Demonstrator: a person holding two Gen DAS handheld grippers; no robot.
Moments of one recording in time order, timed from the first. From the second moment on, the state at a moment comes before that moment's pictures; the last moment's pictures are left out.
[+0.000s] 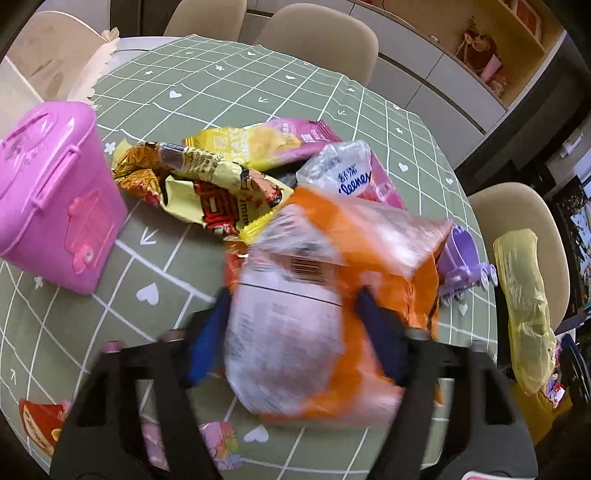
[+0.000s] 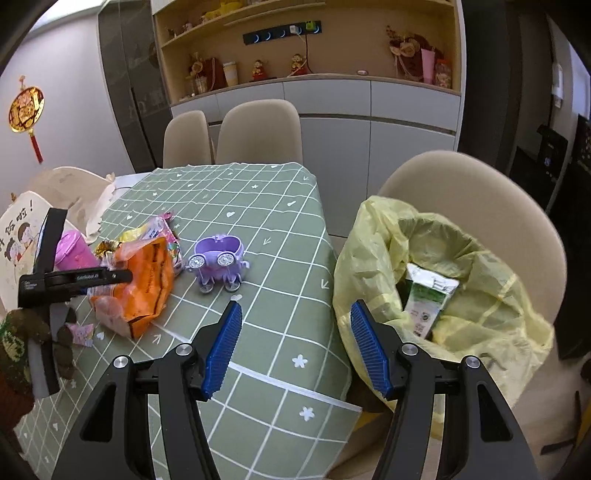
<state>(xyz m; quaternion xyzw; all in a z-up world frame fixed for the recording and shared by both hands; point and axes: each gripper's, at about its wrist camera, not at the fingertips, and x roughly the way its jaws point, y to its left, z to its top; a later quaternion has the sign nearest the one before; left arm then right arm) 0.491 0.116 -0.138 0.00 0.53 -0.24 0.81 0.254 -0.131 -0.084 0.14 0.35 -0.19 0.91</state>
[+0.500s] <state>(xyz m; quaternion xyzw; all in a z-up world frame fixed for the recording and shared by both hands) 0.478 0.220 -0.086 0.05 0.50 -0.36 0.79 0.335 -0.012 -0.105 0.17 0.36 -0.17 0.90</state>
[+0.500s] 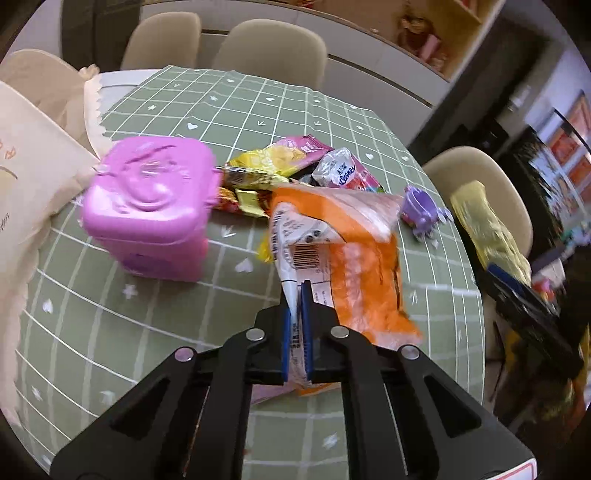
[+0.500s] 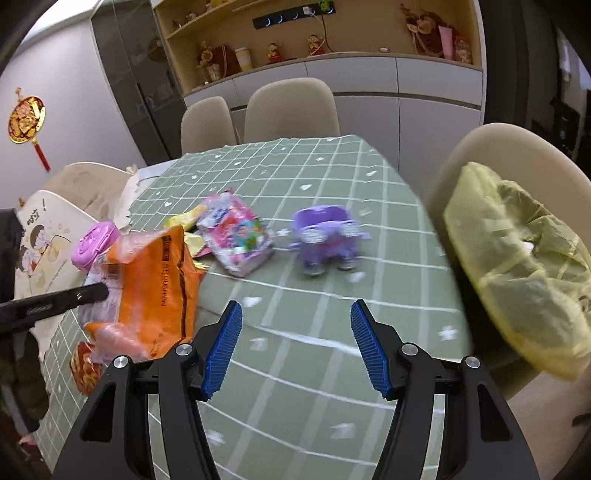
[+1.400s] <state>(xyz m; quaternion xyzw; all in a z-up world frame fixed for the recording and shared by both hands) 0.509 0.267 -0.114 0.09 0.50 -0.44 0.74 0.542 -0.020 -0.162 0.07 0.47 -0.15 0.87</state>
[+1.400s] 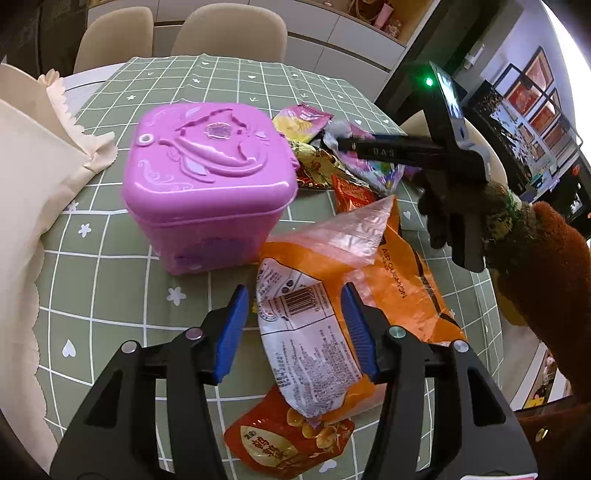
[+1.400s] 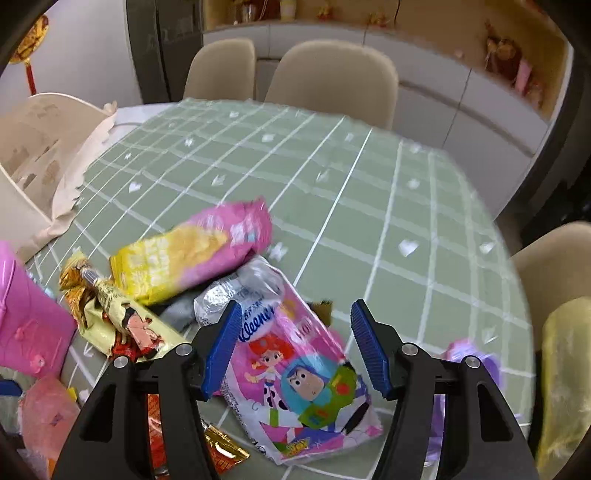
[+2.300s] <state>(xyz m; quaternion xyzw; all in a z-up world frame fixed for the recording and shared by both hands) 0.511 0.218 -0.133 0.12 0.50 -0.46 0.73 0.289 0.049 -0.127 0.20 0.39 -0.30 0.85</state>
